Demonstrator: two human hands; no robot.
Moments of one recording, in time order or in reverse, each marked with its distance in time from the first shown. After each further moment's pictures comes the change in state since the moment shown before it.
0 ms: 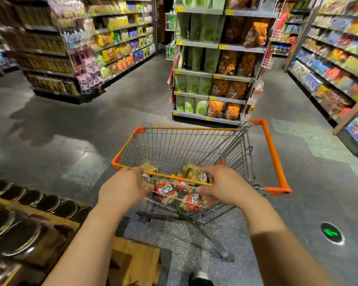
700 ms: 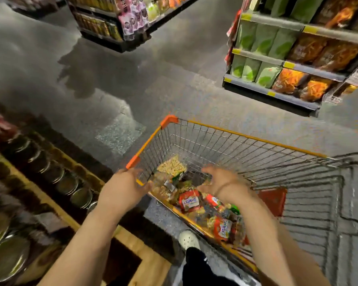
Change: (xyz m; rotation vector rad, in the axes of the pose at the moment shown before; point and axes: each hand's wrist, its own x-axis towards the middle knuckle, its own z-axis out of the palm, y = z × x) left_hand 0.274 -0.057 0.038 -0.054 -0.122 -0.381; right_hand 0.381 0.014 0.033 -0.016 -0.412 -0.101
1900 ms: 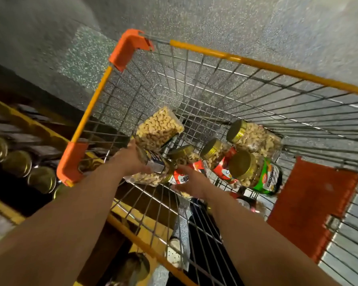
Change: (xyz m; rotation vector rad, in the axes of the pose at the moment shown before) left_hand 0.281 -0.039 0.248 0.171 -0.664 -0.243; right_hand 0.246 0.106 0.226 0.565 -0.484 0.216
